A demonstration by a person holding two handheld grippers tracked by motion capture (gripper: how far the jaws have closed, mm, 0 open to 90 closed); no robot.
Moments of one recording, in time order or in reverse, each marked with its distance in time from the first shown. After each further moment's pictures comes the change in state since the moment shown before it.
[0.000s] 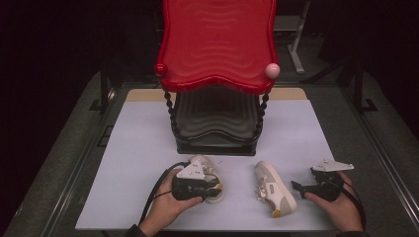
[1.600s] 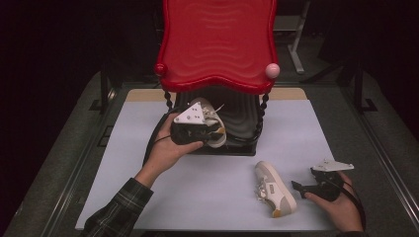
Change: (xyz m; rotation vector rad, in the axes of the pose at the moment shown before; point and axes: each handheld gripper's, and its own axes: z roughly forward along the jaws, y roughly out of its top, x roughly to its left) left arm 0.074 0.108 -0.041 -0.096 0.128 0.228; right arm 0.000 0.000 0.000 0.001 0.002 0.004
